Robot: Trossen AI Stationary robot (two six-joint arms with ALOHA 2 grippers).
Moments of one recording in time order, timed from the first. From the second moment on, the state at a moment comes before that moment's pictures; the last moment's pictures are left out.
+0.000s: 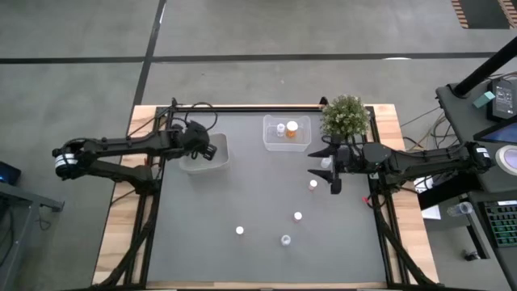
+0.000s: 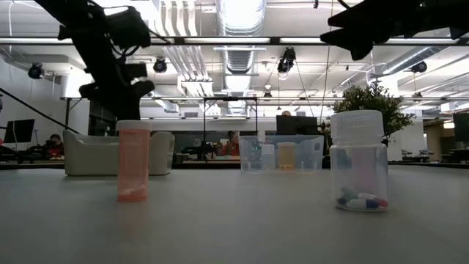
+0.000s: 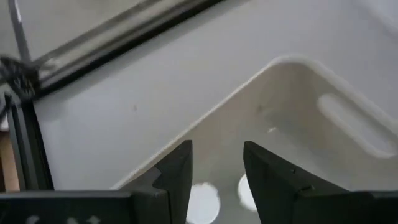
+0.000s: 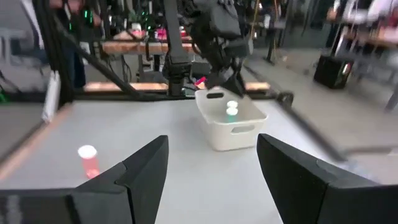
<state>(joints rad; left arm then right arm) 0.35 1.08 0.68 -0.59 -0.52 -0.53 0.03 0.75 0.41 0.24 0.08 -0.01</state>
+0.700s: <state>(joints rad) 0.19 0.89 0.76 -0.29 -0.50 -0.16 0.08 1.05 0.72 -0.48 0.07 0.80</state>
